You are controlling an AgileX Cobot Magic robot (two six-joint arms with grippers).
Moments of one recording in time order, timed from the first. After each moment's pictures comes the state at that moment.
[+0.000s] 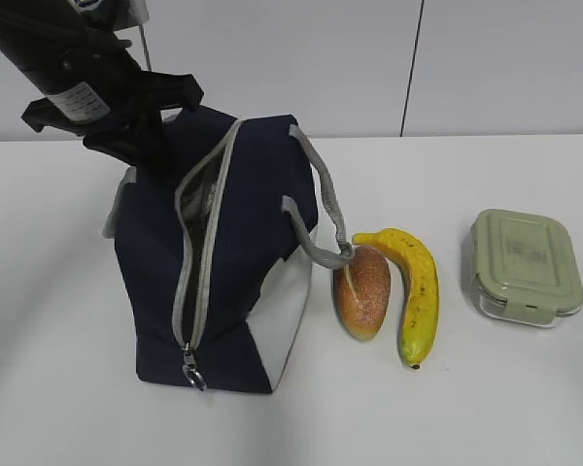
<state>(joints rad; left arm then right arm) -0.36 1.75 -1.53 -0.24 1.05 -0.03 0.01 -0.02 -0.50 -0.07 1.14 -0.09</state>
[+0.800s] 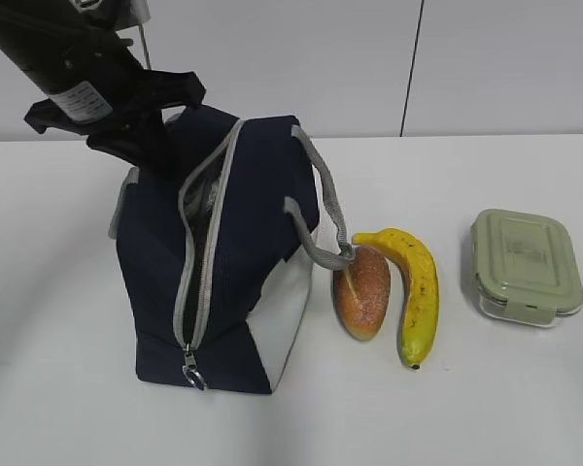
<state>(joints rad) -0.36 1.75 -1.53 -0.26 1.05 -0.03 0.01 -0.02 -0.50 -0.07 1.14 -0.09</state>
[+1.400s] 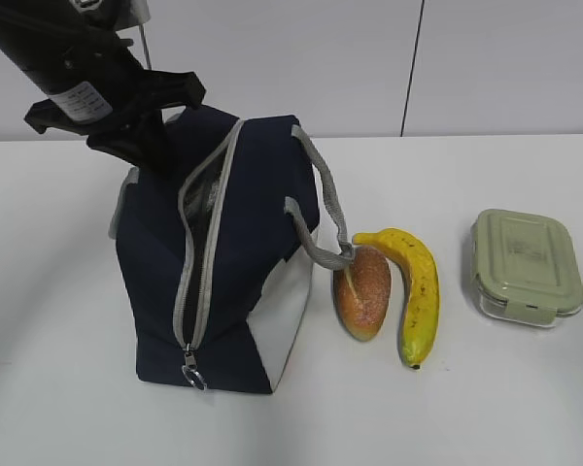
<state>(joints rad) -0.36 1.75 -1.53 -0.26 1.05 -0.03 0.01 0.35 -0.51 -0.07 1.11 0.08</state>
